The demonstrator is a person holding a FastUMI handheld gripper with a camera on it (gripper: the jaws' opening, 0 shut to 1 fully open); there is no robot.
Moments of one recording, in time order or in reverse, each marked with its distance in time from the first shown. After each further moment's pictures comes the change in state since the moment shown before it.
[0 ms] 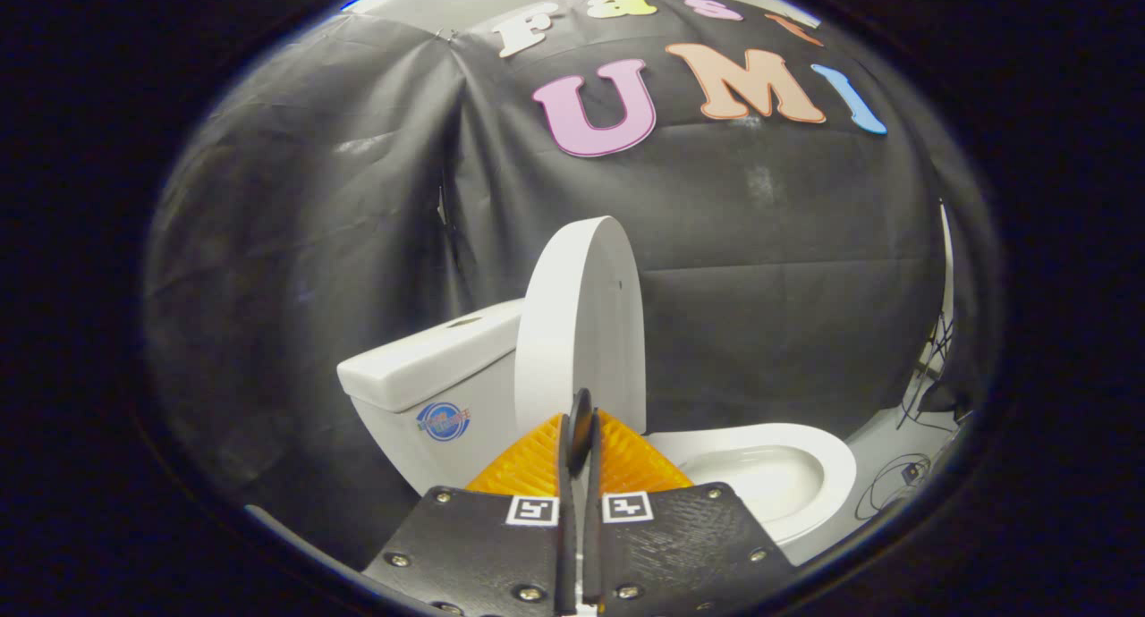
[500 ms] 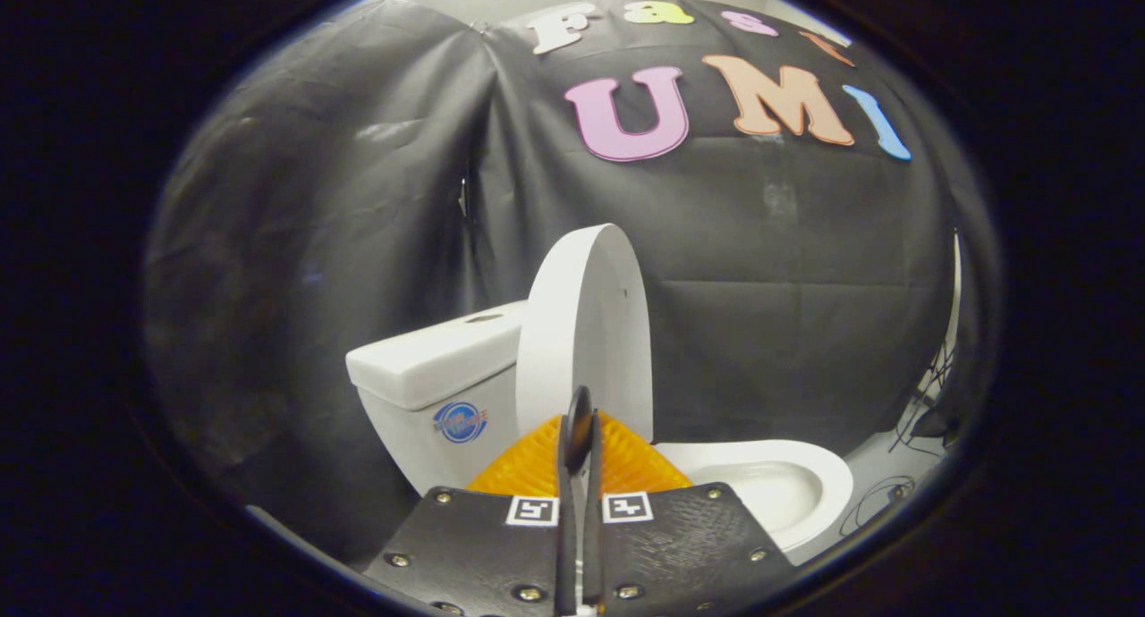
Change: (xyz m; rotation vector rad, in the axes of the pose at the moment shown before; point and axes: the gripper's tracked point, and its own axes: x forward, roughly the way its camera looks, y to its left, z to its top) arm 0.010 0.020 -0.001 -0.109 -0.018 0.031
